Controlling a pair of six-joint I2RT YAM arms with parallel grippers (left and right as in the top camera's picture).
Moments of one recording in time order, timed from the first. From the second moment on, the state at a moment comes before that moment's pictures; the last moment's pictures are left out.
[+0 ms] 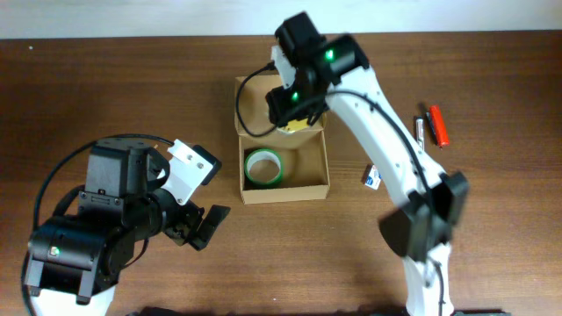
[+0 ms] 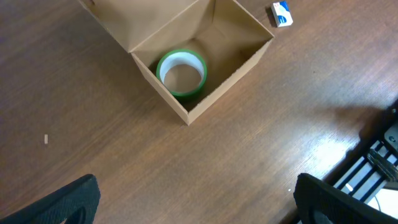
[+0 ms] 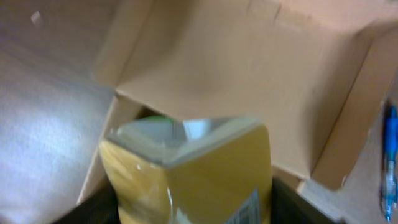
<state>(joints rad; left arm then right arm) -0.20 1.03 1.36 -1.30 0.31 0.38 0.54 2.10 2.16 -1.25 -0.11 0.13</state>
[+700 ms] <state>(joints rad) -0.20 1.03 1.36 -1.30 0.31 0.38 0.62 1.81 1.47 -0.91 0.09 0.36</state>
